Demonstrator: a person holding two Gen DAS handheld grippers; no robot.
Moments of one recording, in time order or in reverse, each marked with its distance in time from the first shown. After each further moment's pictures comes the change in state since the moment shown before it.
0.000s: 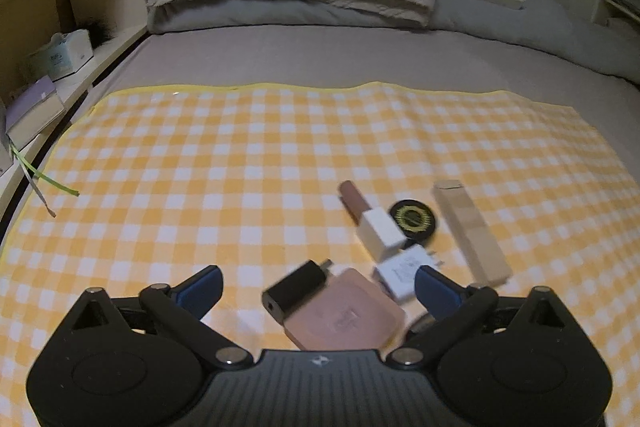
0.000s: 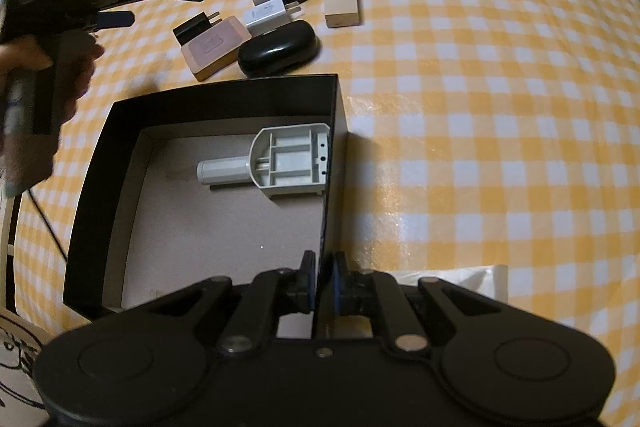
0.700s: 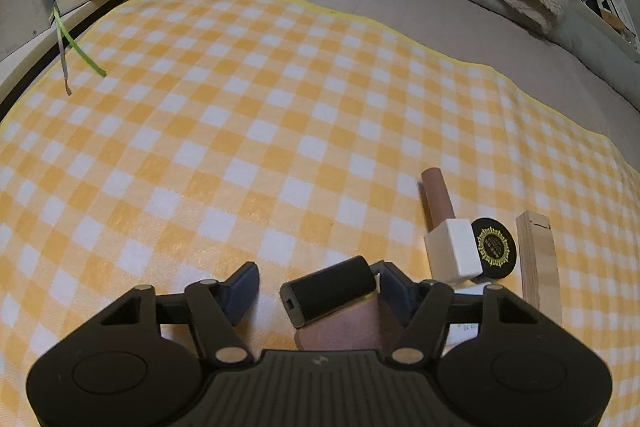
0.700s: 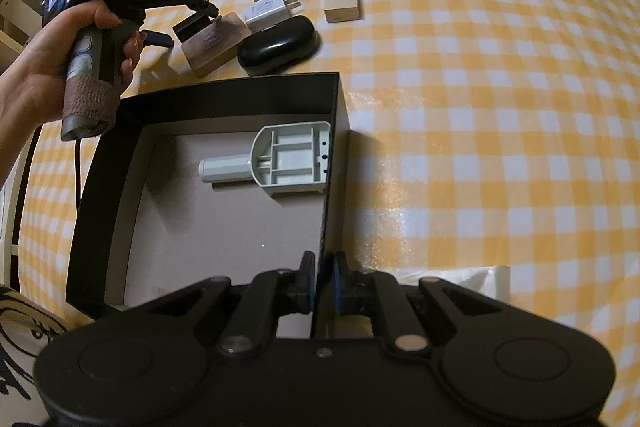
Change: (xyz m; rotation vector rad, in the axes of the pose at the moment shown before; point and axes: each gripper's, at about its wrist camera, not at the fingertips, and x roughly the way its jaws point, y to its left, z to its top) left arm 0.073 0.031 0.005 -0.359 0.177 0.132; right arm 0.004 0.001 0.000 0.005 0.014 0.005
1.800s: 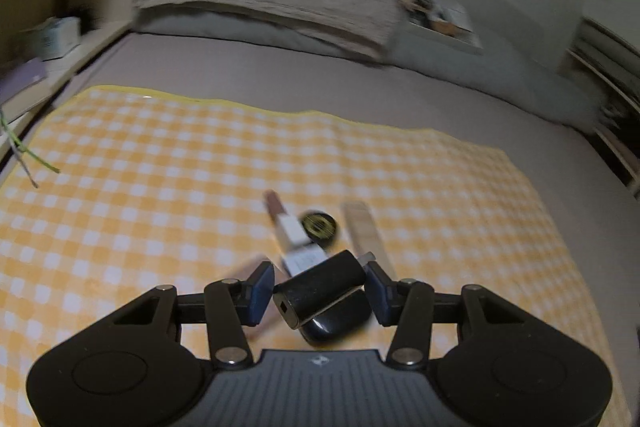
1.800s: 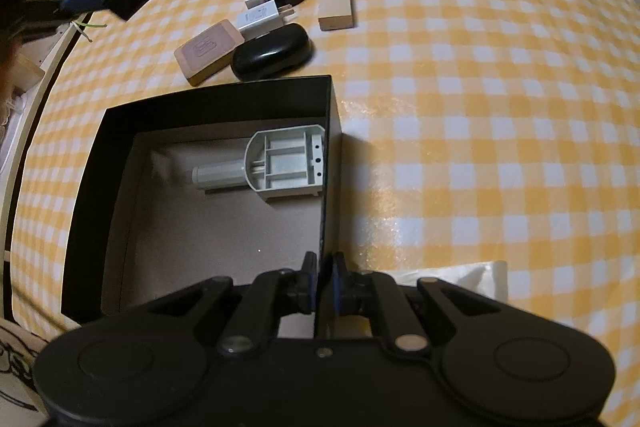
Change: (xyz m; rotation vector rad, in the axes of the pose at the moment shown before) left arm -0.144 -0.020 -0.042 0.227 -0.184 -0.303; right arm 0.000 0.000 0.001 0.000 -0.025 -0.025
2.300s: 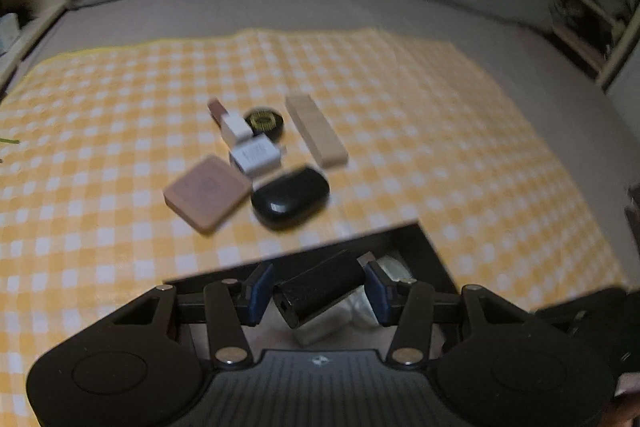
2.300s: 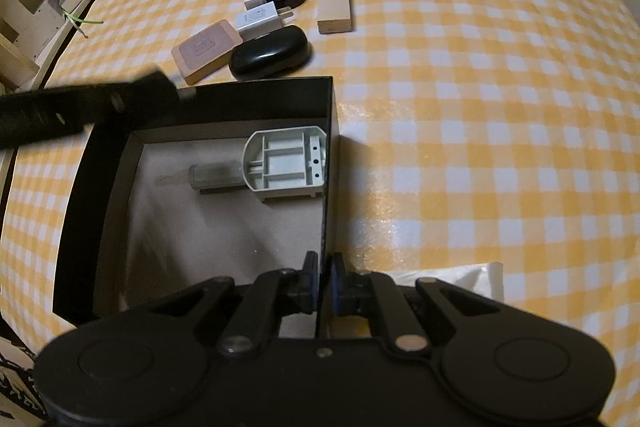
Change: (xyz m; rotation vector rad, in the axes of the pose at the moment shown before) left arm -0.019 -0.029 -0.069 0.194 0.186 -0.093; right arm -0.001 0.004 -0.001 -0.022 -0.013 -0.032
